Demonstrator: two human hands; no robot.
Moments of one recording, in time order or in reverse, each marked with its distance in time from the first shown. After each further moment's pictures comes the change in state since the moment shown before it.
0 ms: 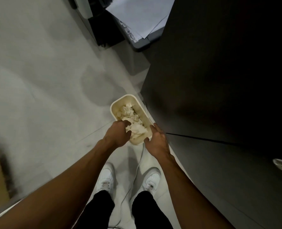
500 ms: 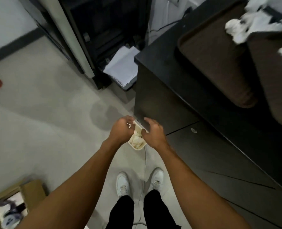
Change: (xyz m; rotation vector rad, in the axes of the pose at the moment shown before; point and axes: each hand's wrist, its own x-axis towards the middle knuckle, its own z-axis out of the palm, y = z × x) left_hand -0.167 0.142 -0.190 -0.228 0.166 0.144; right_hand -0.177 -0.127 -0.184 0.343 0.204 -0.034
